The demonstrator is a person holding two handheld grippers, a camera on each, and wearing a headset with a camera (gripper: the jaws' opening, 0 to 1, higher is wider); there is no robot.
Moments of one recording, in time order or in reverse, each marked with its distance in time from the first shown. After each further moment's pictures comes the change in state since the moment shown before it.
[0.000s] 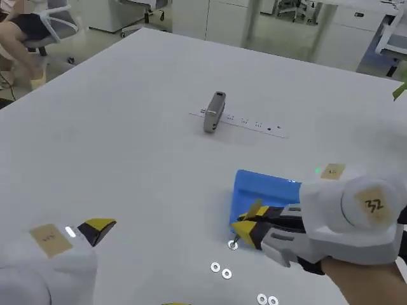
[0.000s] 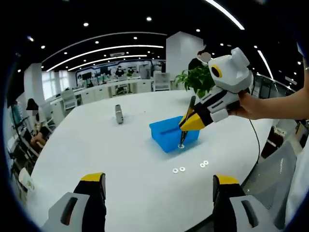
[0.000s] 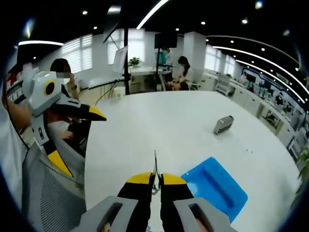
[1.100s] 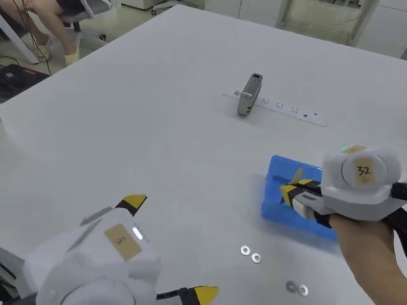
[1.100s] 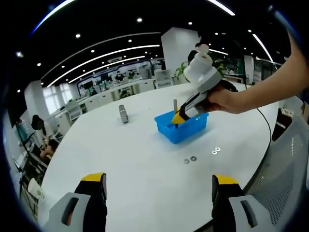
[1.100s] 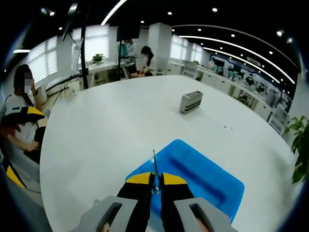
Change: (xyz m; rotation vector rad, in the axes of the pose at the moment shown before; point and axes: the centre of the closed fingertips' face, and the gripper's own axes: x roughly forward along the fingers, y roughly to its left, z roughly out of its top) left arm 0.013 0.009 -0.024 0.138 0.036 0.065; right arm 0.059 -0.083 -0.053 0.170 0.072 -0.259
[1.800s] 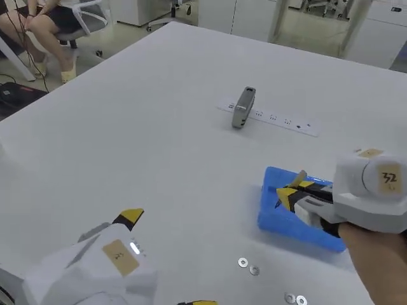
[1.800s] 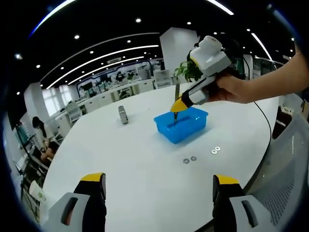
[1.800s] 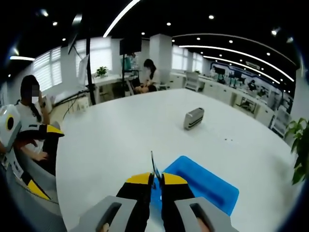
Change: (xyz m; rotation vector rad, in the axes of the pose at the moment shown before) left arm -0.001 -0.002 0.001 0.030 -0.004 0.004; right arm -0.051 0.024 0.038 0.008 -0.124 0.052
